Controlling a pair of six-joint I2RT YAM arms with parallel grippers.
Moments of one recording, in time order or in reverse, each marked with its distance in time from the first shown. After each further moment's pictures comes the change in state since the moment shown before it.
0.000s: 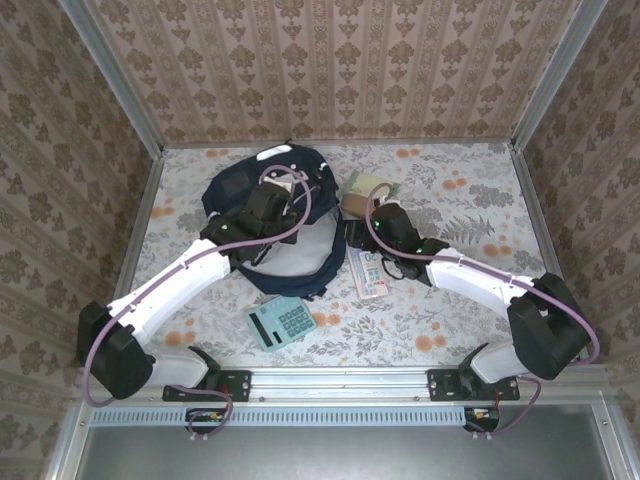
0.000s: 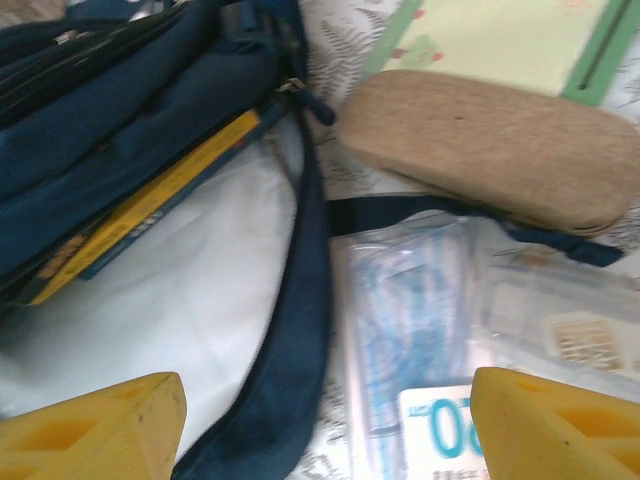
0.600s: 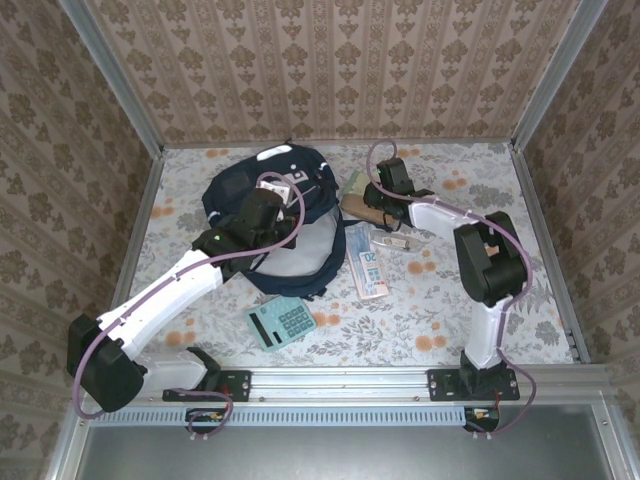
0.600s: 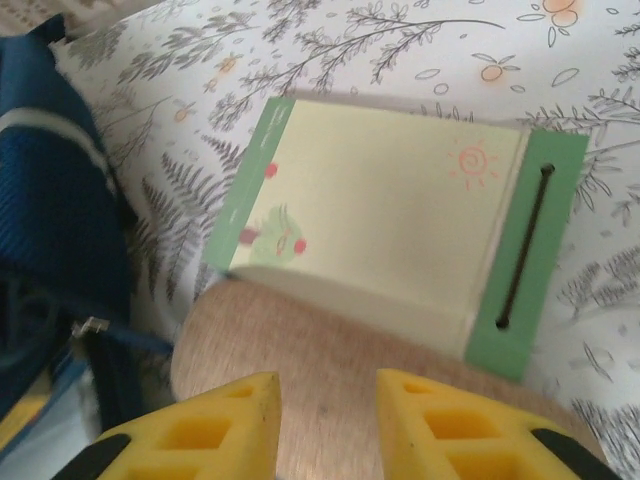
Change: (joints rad) left arm -0.010 -0.080 -0.068 0.071 0.059 0.004; right arm -0.246 0.533 0.481 -0.035 -0.098 -0.046
